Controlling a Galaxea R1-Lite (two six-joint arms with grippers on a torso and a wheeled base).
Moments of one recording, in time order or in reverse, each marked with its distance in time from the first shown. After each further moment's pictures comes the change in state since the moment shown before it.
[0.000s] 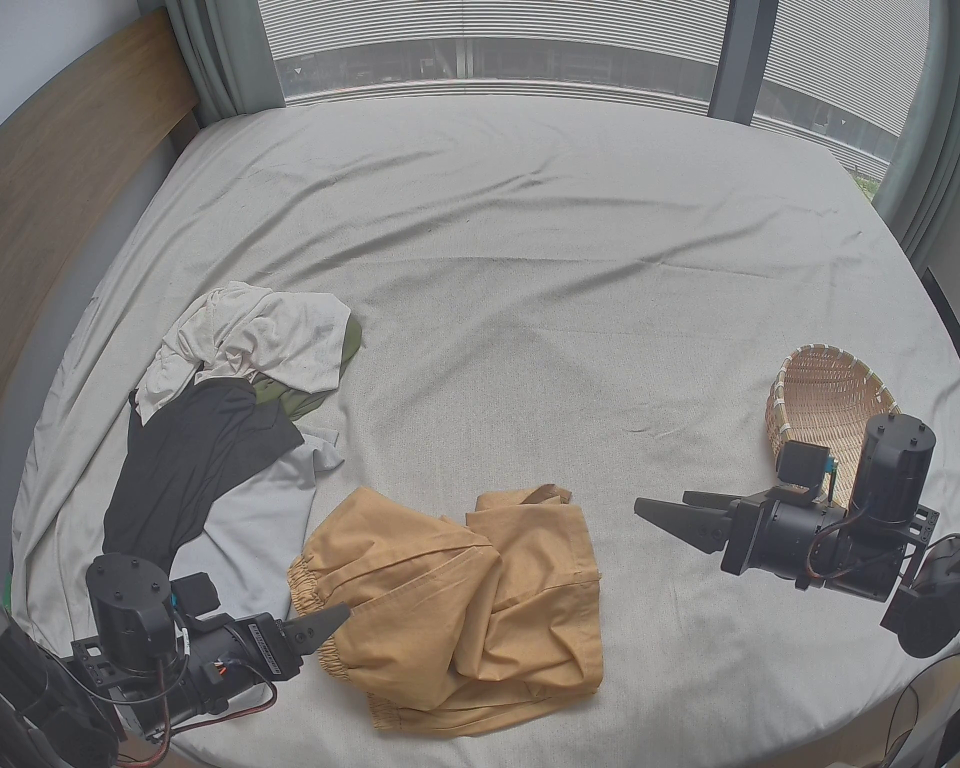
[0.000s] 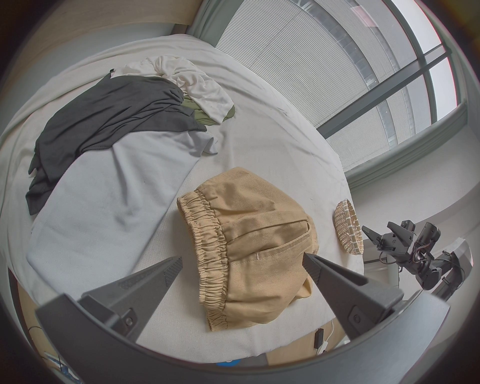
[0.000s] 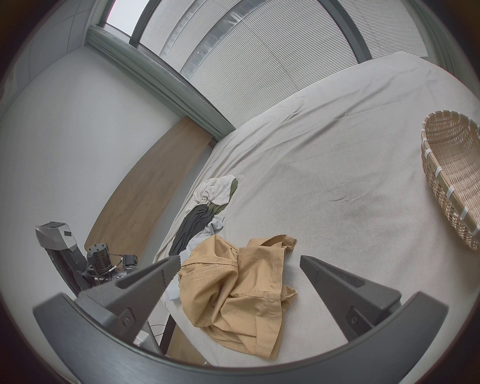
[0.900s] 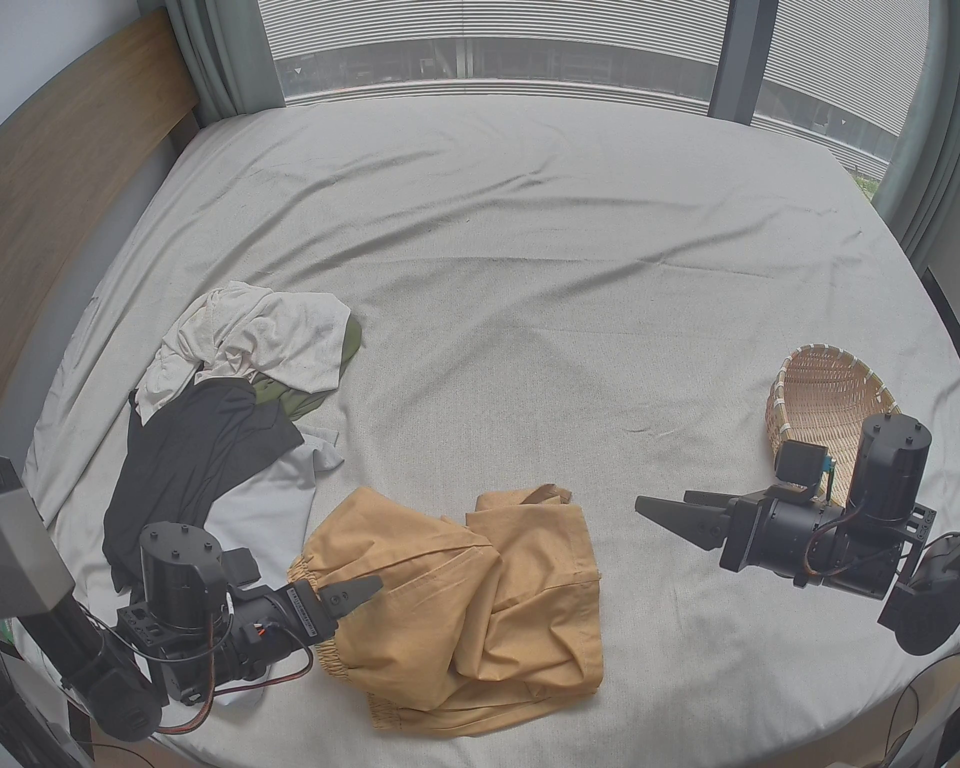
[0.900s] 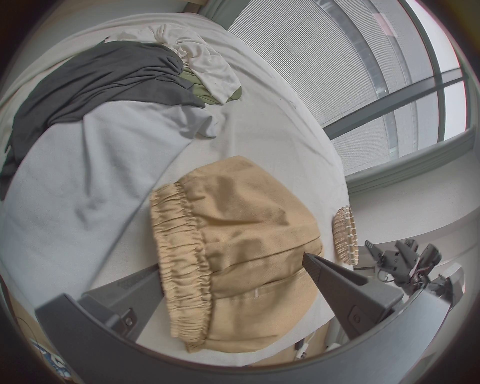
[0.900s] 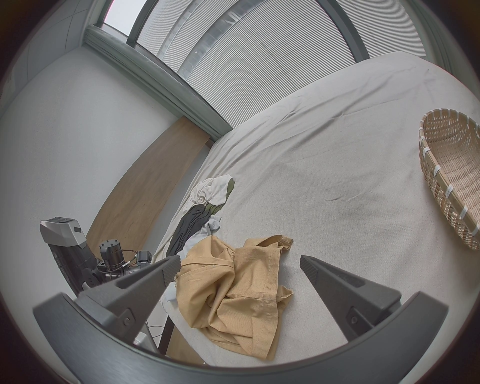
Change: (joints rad) left arm 0.043 0.187 -0.153 -0.043 -0.123 -0.095; right arm -0.013 0.011 -0.004 -0.002 0.001 0.000
